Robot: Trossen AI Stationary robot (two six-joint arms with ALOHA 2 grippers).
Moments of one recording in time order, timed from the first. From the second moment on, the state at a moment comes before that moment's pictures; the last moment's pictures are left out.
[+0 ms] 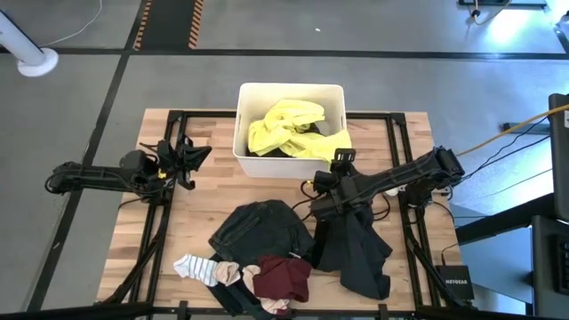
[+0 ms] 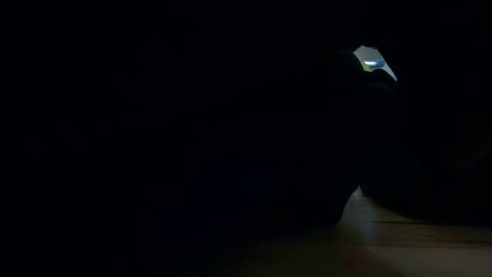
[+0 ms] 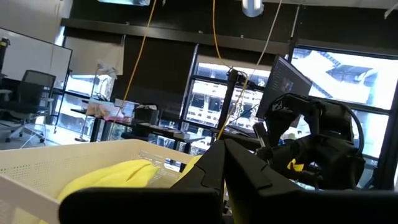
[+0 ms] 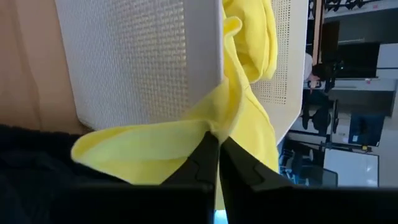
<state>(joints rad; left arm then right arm) 0.00 0.31 0.18 0.51 -0.34 -0.11 0.30 1.74 1.53 -1.56 0.93 0.41</state>
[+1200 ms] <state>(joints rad) 0.00 0.31 0.18 0.51 -0.34 -0.11 -0.22 1.75 1.95 -1.17 0.42 -0.01</state>
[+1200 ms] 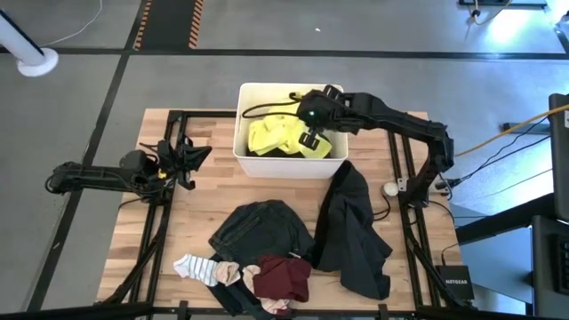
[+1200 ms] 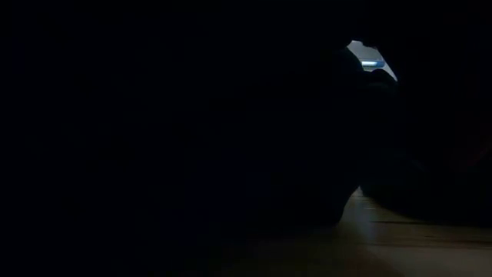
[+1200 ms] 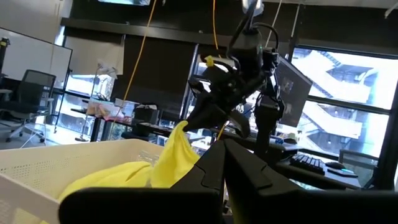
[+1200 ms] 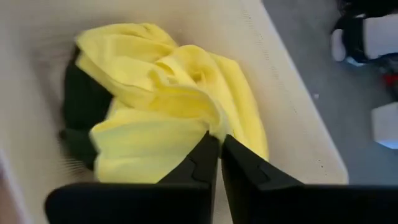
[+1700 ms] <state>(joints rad) 0.00 0.31 0.18 0.51 -0.34 -0.11 -0.10 1.75 2.06 -1.19 0.42 -0.05</state>
